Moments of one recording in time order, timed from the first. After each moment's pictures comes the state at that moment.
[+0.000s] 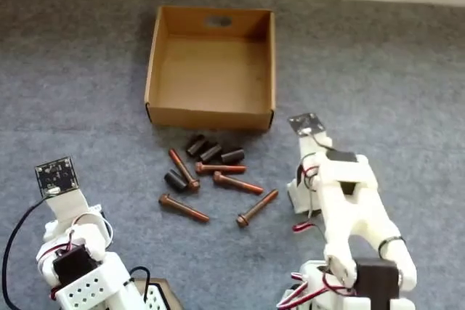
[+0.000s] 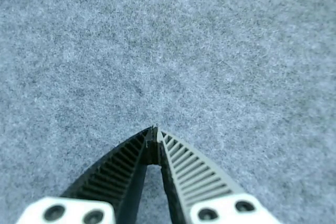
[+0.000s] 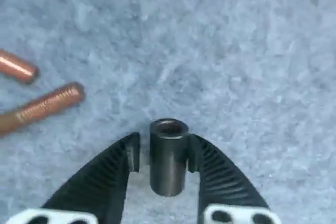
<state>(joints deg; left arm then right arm) -38.2 -103.9 96.7 73.7 -8.7 -2.0 -15.3 54.8 54.2 20.3</state>
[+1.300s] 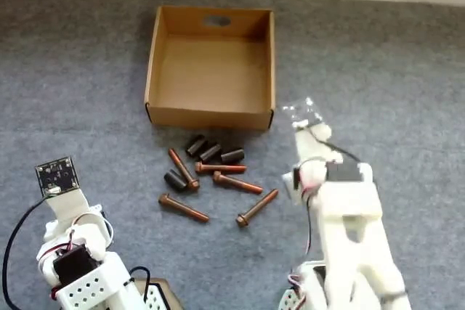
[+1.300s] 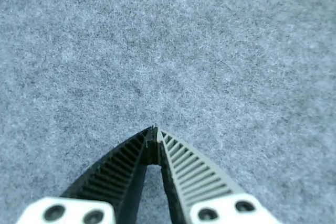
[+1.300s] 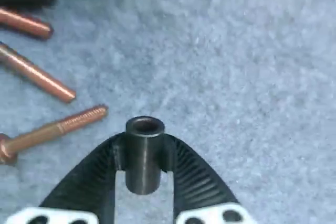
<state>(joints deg) -38.2 -103.9 96.7 73.7 -8.7 -8.7 -42.7 57.7 59.3 18.5</state>
